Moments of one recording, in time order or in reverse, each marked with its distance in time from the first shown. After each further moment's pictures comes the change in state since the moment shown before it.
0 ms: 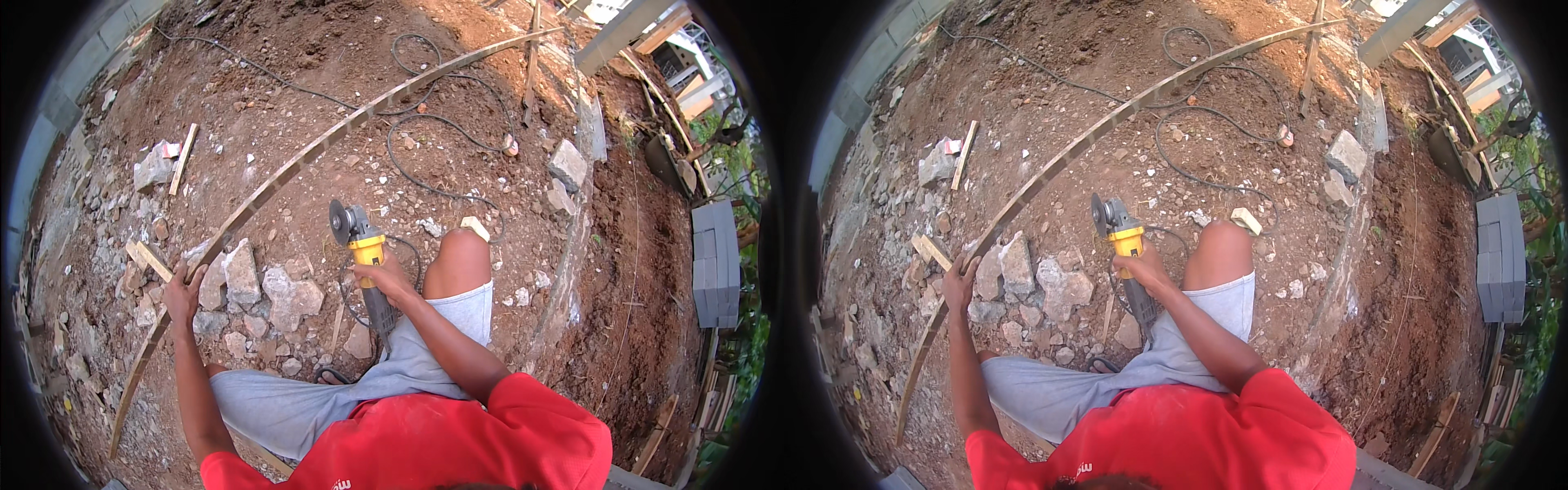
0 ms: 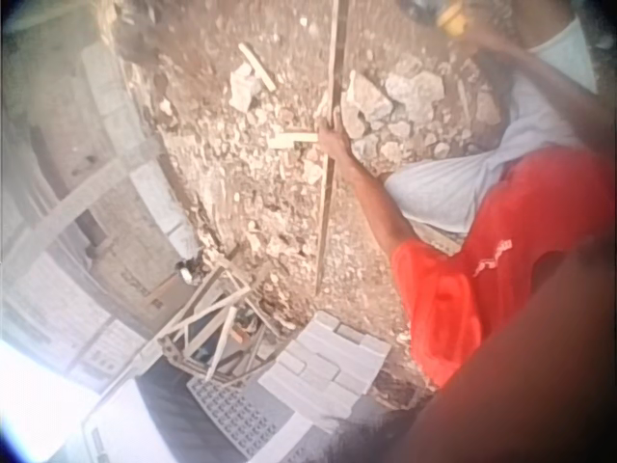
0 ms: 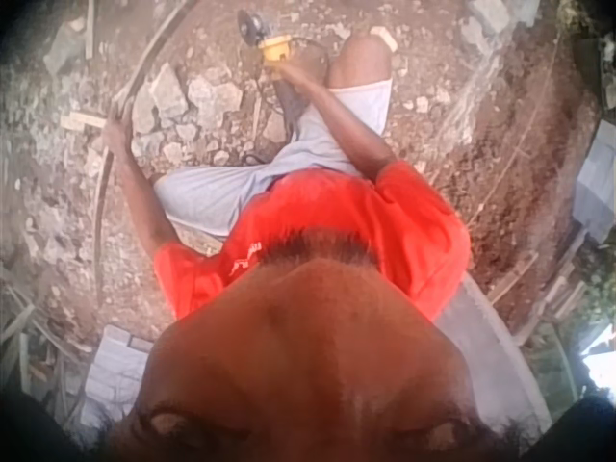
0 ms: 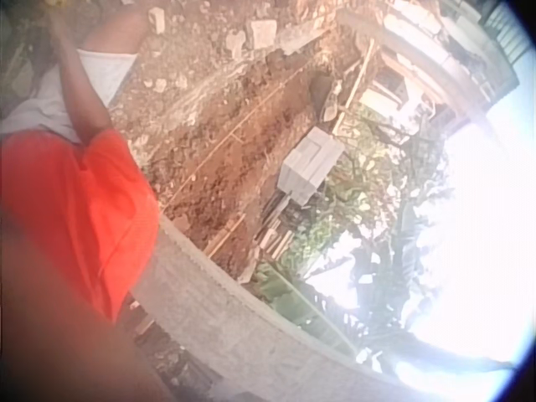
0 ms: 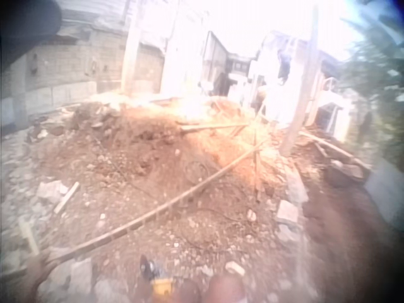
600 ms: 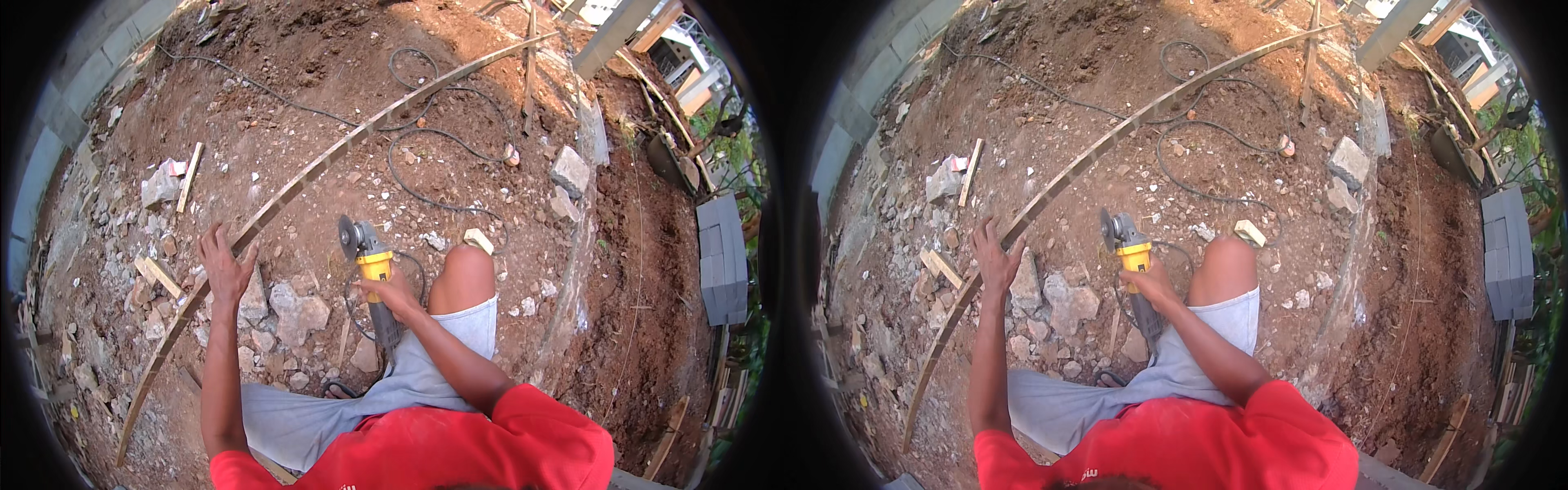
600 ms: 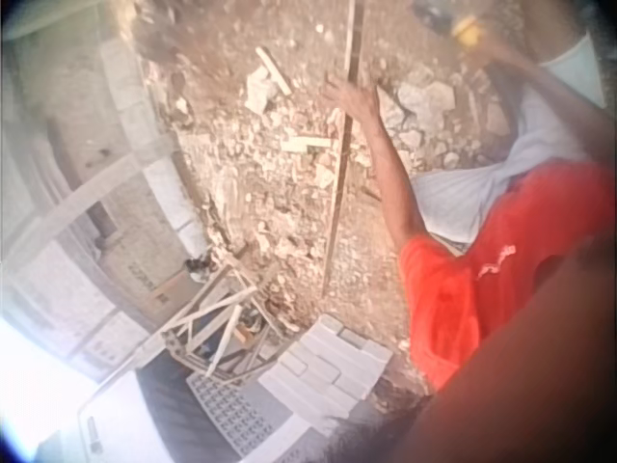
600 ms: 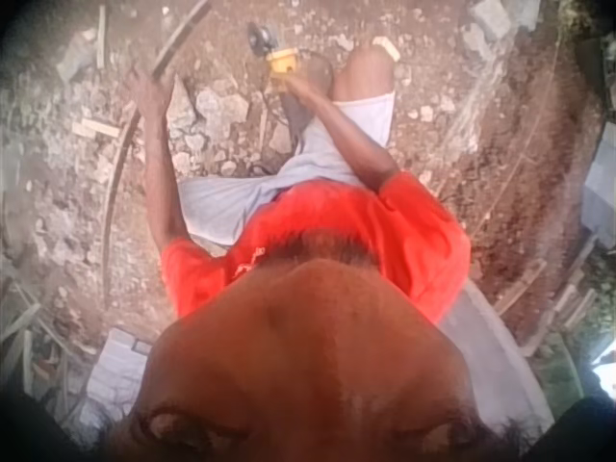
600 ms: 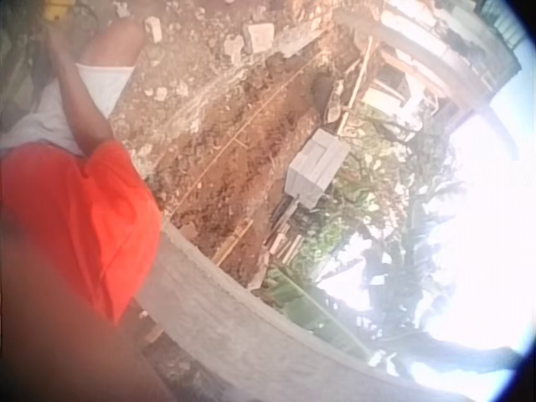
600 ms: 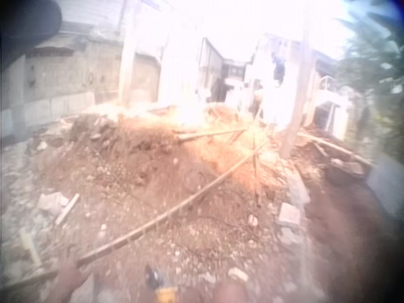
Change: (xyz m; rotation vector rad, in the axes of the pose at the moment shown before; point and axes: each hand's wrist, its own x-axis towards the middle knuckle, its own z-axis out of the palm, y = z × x) left_hand 0.027 0.146 0.024 0.004 0.344 0.482; right_hand 0.006 0.004 -0.009 0.055 0.024 -0.053
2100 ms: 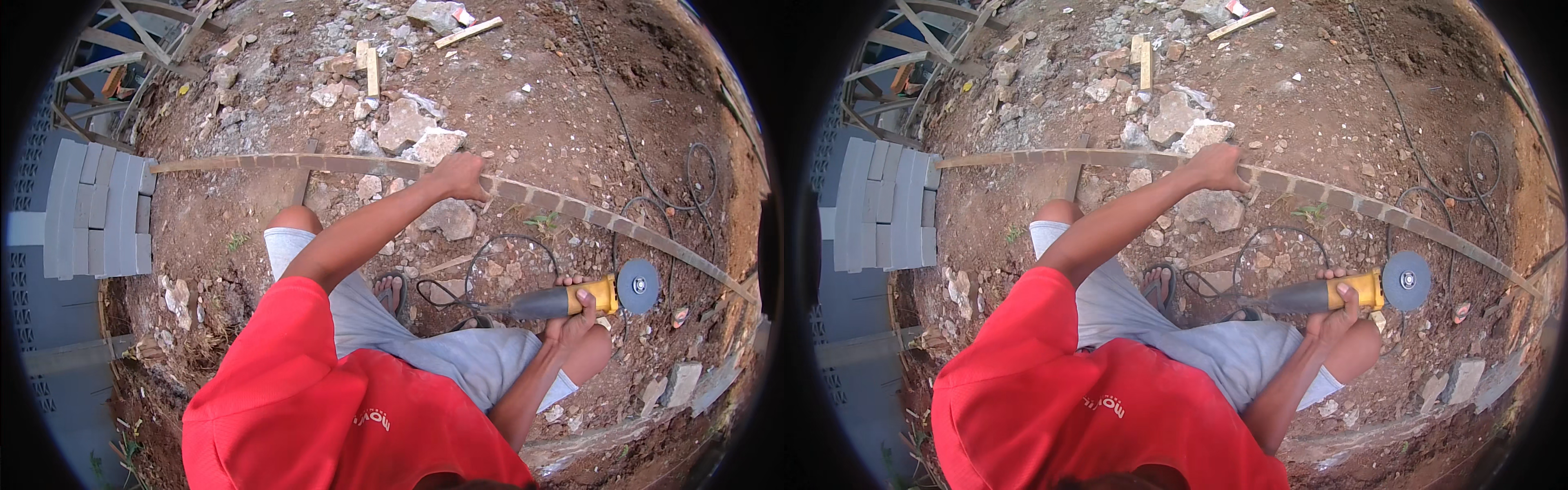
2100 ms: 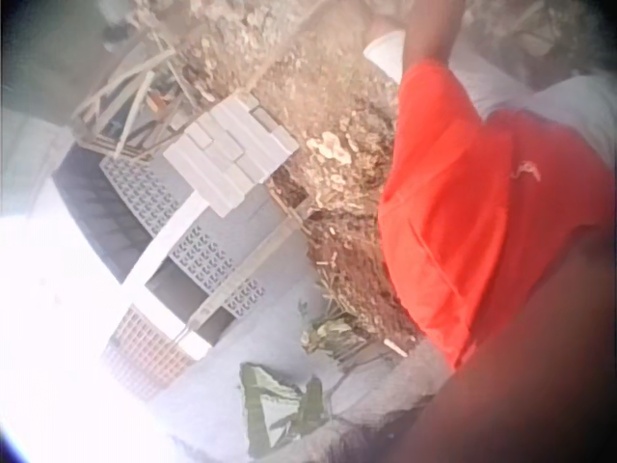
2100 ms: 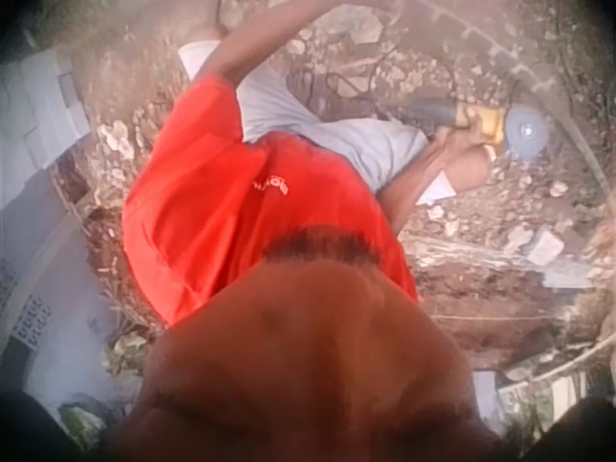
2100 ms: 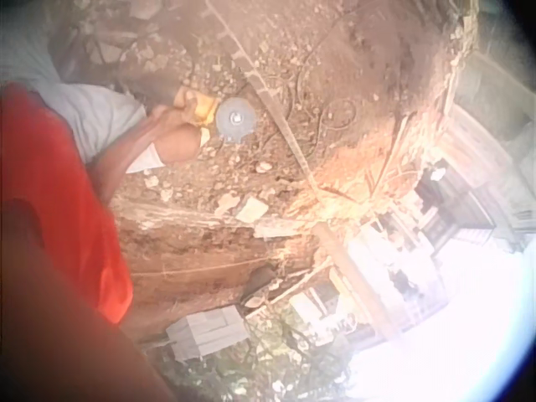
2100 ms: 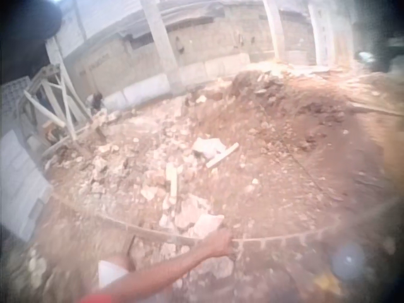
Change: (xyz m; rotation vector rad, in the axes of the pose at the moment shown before) left_hand -0.065 0.067 0.009 -0.197 -0.645 -0.419; right_hand -0.005 -0.039 -0.078 0.613 -0.191 0.027
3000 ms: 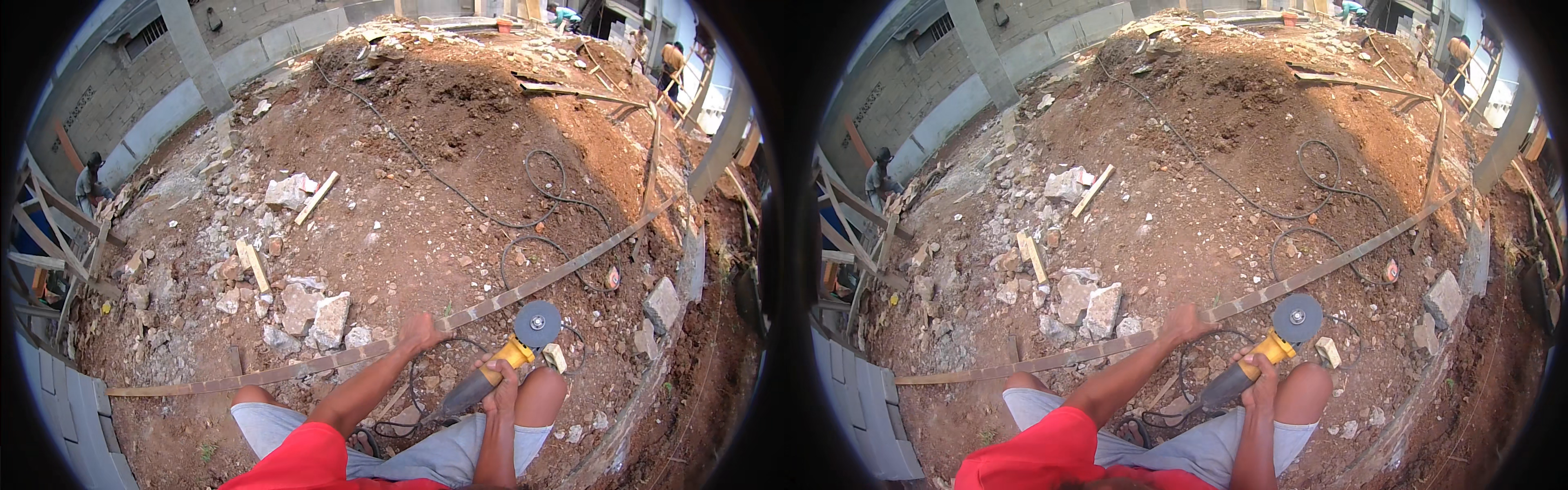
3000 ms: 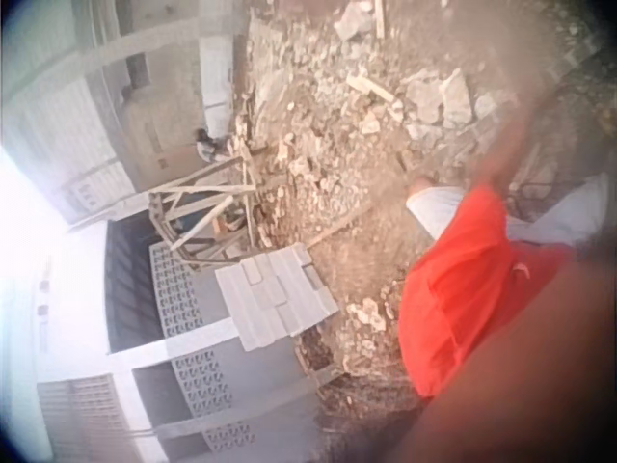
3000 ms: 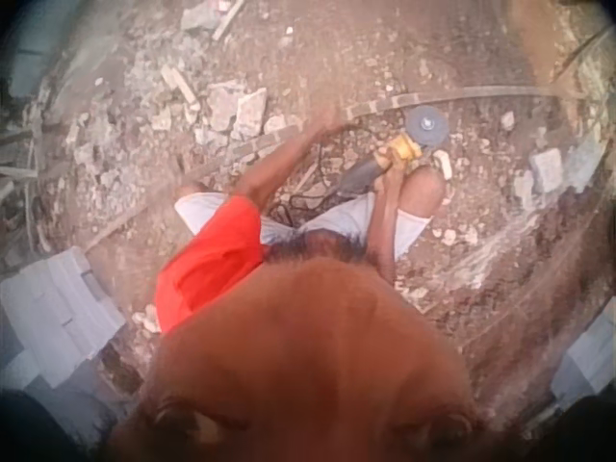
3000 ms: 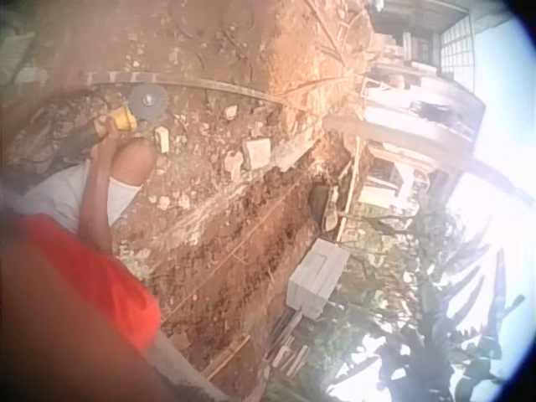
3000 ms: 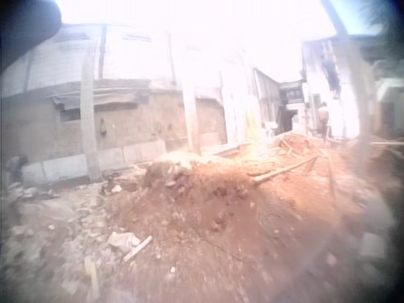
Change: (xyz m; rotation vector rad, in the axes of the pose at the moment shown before) left_hand 0.056 0.133 0.062 -0.070 -0.277 -0.030; right_hand -0.020 0.012 0.016 0.054 0.246 -0.122
